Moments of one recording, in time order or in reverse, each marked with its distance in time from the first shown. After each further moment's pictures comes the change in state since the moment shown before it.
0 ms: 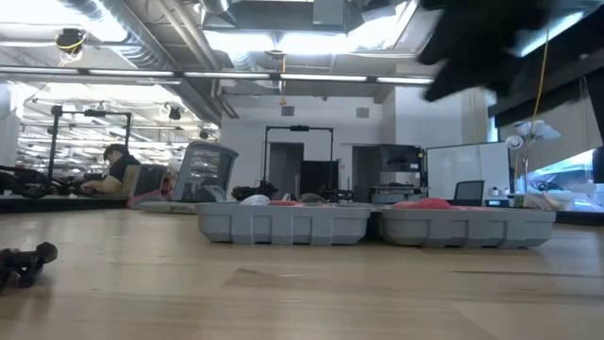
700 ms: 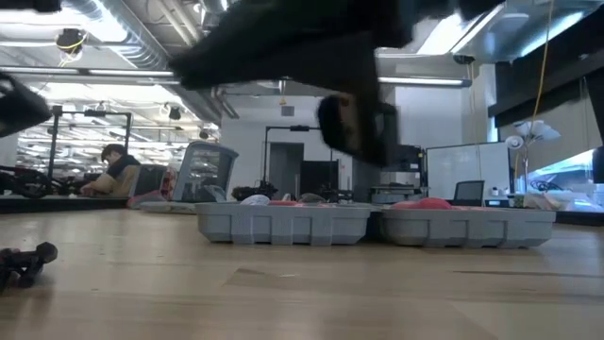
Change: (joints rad) left arm 0.031 0.128 -0.058 0.171 -0.135 0.144; right arm -0.047 0.548 0.371 0.417 -0.353 0.116
